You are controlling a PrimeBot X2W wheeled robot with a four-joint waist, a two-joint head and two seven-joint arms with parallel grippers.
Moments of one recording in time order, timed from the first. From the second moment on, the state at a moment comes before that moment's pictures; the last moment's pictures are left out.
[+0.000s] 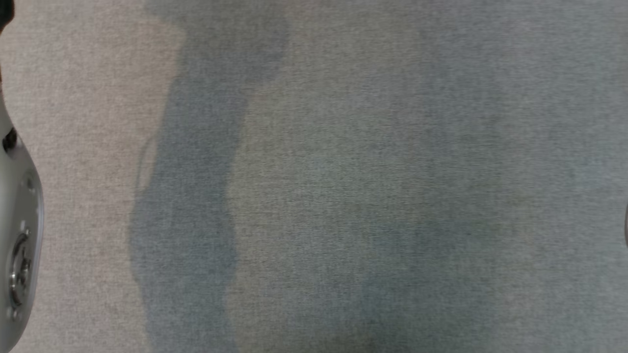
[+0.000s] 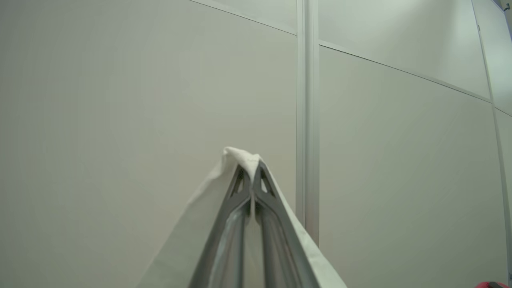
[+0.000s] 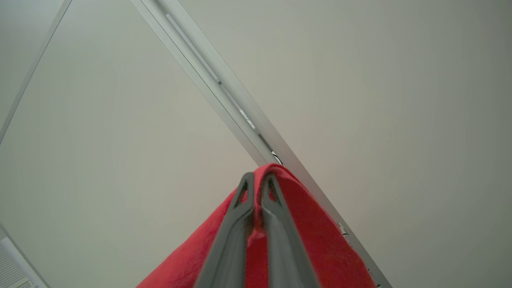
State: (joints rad) left arm -1.69 0.12 -0.19 0.64 -0.48 -0.06 -0.21; right arm -1.51 -0.05 -0.17 0.64 0.65 0.13 -0.05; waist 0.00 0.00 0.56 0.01
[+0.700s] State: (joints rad) left arm -1.11 0.13 -0.23 0.42 -0.57 -0.13 -0.26; right arm -1.20 -0.16 0.05 0.81 0.83 0.13 -0.16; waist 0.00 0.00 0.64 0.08
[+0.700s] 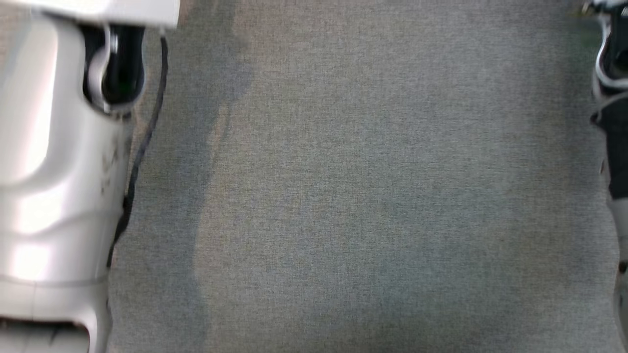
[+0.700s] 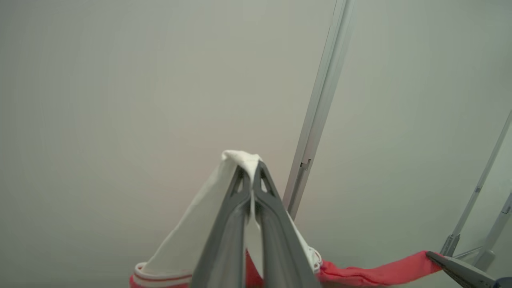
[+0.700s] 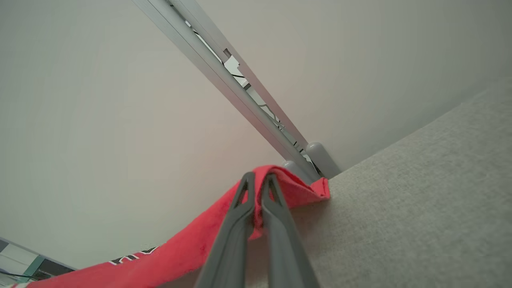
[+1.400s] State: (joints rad) left arm -0.24 0.08 -0.14 -0.02 -0.61 -0.10 -0.26; right arm -0.55 -0.21 0.15 0.43 1.00 0.13 -0.26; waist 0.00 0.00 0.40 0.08
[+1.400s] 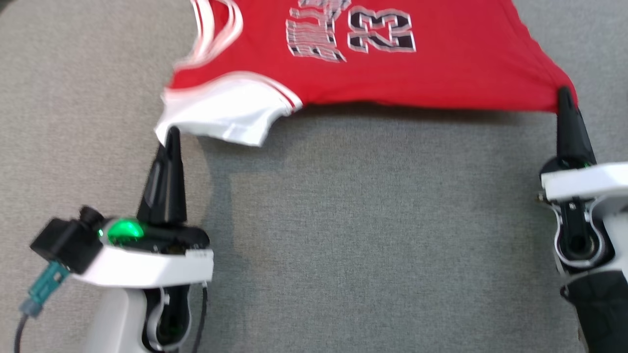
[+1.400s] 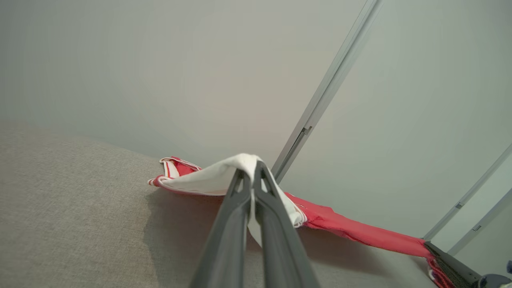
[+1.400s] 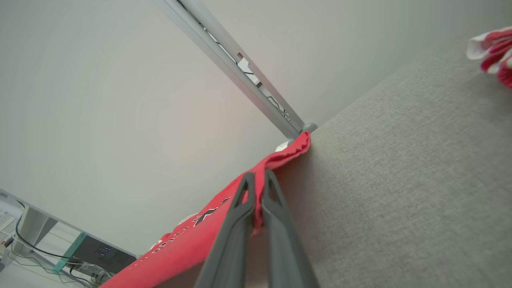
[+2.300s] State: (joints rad) left arm 0.17 0.10 -0.21 -0.29 -0.47 0.00 -0.21; right arm 0.08 -0.10 -0.02 0.05 0.87 0.13 -0.22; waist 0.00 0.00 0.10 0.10
